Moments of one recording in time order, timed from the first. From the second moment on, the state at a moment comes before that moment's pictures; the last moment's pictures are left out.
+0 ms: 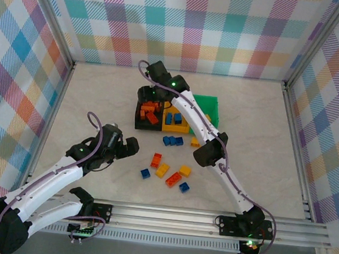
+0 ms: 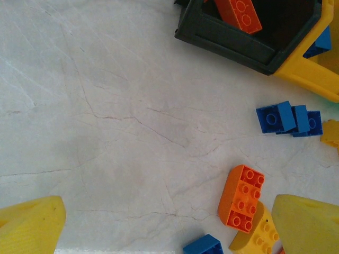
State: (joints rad) left arm -0.53 0.89 0.62 -0.61 -0.13 -0.81; right arm 0.76 2.75 3.10 -1.26 -0.01 0.34
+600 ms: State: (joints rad) left arm -0.53 0.93 0.64 -0.62 -0.09 -0.77; right arm 0.80 2.38 2.83 -1.45 0.09 0.28
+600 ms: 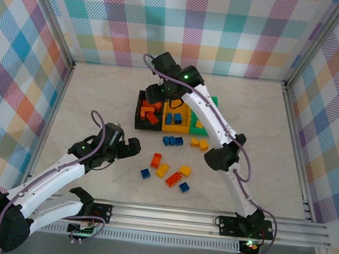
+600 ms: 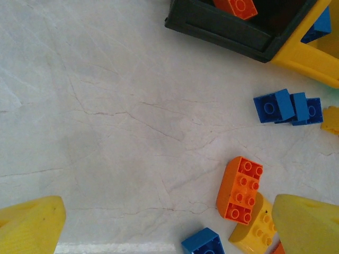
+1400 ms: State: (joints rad) left arm -0.52 1.04 0.67 -0.60 -0.01 -0.74; right arm 0.86 1.48 0.95 -0.73 -0.02 0.45
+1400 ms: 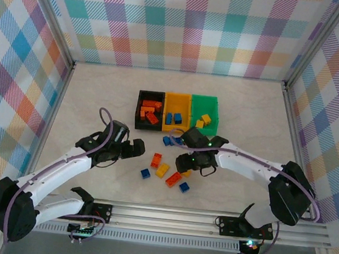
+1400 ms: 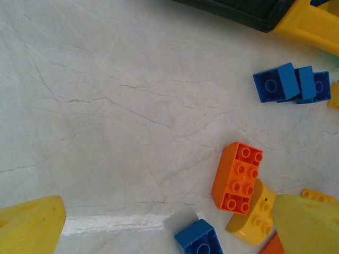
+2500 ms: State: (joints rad) left arm -0.52 1.09 0.67 -0.57 0.00 -0.74; right arm 0.79 1.57 0.83 -0.56 -0.04 0.51
